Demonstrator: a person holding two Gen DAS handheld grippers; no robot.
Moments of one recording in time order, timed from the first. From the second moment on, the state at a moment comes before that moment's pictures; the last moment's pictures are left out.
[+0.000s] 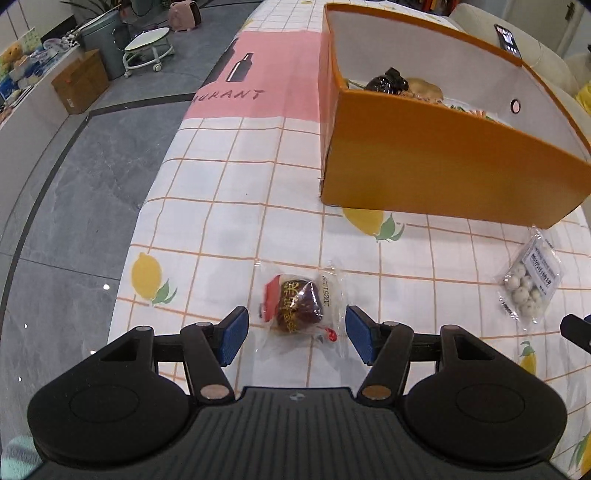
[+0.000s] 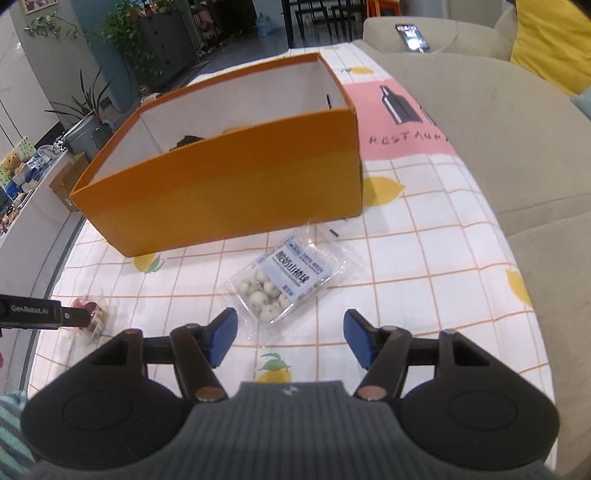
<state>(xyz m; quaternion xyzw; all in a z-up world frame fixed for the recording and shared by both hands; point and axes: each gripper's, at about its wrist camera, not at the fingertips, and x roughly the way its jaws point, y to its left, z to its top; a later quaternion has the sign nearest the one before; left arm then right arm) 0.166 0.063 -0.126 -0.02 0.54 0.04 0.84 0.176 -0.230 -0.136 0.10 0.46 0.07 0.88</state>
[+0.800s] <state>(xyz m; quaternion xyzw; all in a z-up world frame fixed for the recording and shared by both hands) 0.197 0.054 -0.146 -0.04 0.57 0.02 0.82 0.251 -0.200 -0.169 0.15 0.53 0.00 0.83</state>
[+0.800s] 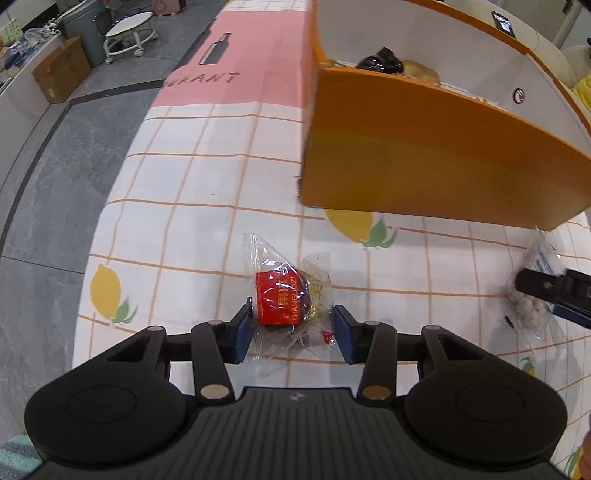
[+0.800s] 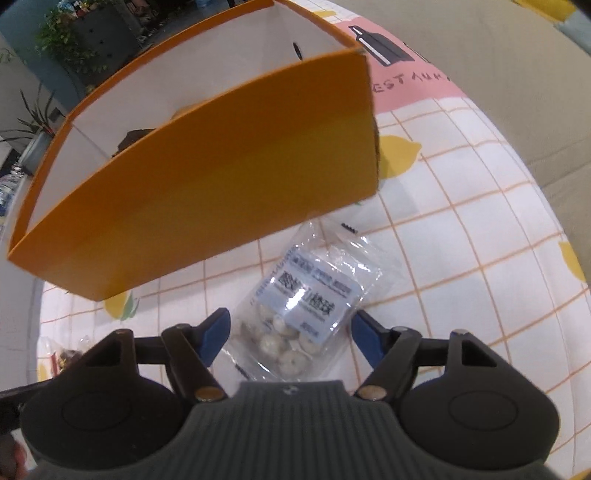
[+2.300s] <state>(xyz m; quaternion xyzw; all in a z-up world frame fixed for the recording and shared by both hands) 0.173 0.021 -0.142 -0.05 0.58 -0.01 0.81 0.187 -0.203 -0.150 0.01 0.51 0.07 0.86</state>
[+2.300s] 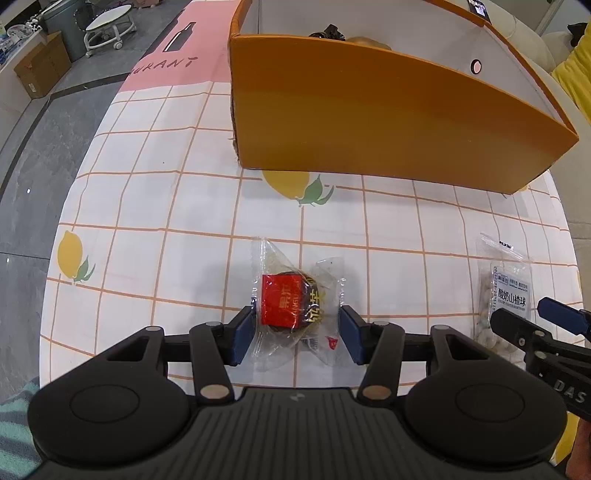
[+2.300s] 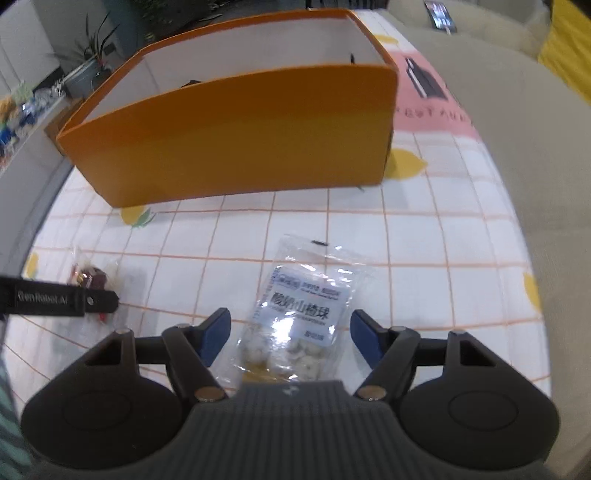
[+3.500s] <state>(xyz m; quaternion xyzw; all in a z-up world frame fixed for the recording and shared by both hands) 0.157 0.016 -0.113 -0.08 0.54 -0.03 0.84 0.166 -0.221 -0.142 0.00 0.52 0.07 0.85</state>
